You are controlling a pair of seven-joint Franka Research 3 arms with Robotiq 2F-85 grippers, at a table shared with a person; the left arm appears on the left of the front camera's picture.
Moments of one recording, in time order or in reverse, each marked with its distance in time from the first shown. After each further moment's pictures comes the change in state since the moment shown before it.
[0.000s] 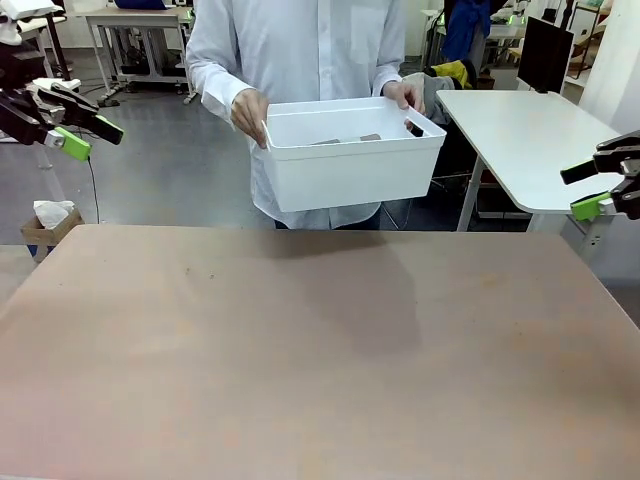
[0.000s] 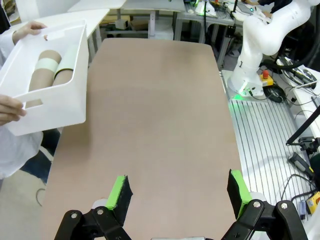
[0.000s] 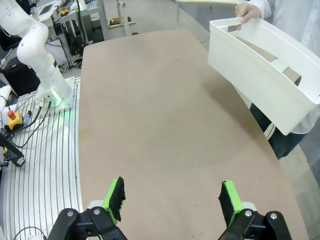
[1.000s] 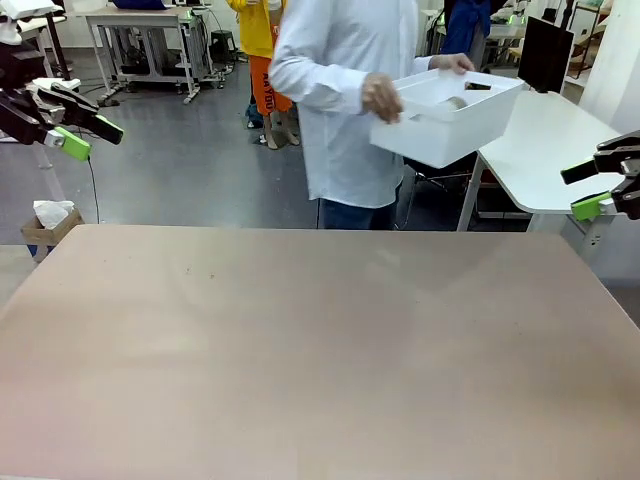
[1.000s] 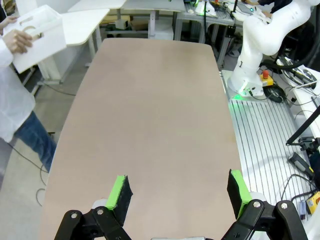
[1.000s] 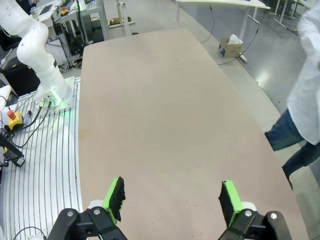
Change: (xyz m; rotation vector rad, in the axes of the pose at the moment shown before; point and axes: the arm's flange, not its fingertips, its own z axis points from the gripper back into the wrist) left arm 0.000 0.000 0.000 0.000 0.000 0.000; right arm 0.000 0.000 0.000 0.000 0.000 0.000
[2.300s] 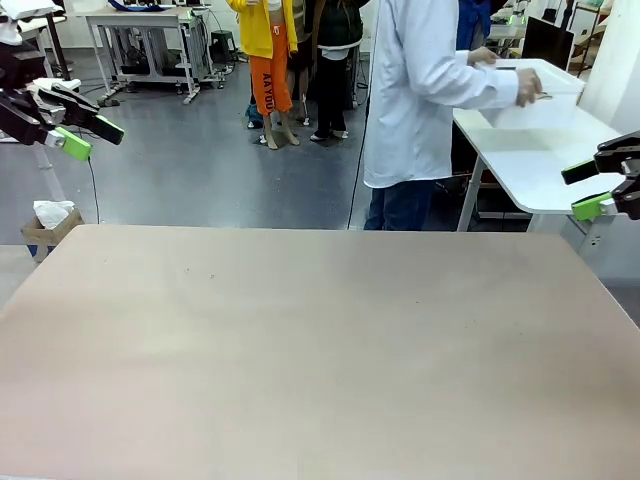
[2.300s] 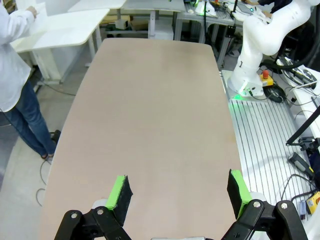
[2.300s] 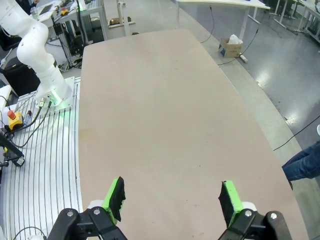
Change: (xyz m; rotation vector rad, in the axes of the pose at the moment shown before) left arm 0.000 0.000 0.000 0.000 0.000 0.000; right arm 0.000 0.000 0.000 0.000 0.000 0.000
